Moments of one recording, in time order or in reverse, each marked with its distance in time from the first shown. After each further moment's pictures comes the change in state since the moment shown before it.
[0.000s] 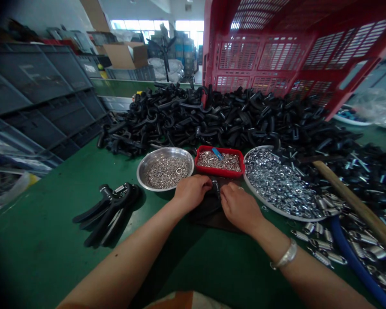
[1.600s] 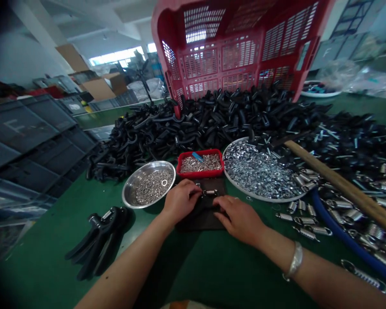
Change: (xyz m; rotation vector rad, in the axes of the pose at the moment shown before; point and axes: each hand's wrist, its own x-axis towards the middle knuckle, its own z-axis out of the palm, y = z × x) left_hand 0.002 0.014 0.014 0.087 0.077 0.191; right_hand -0.053 0.026 0.016 0.417 0.083 -0.023
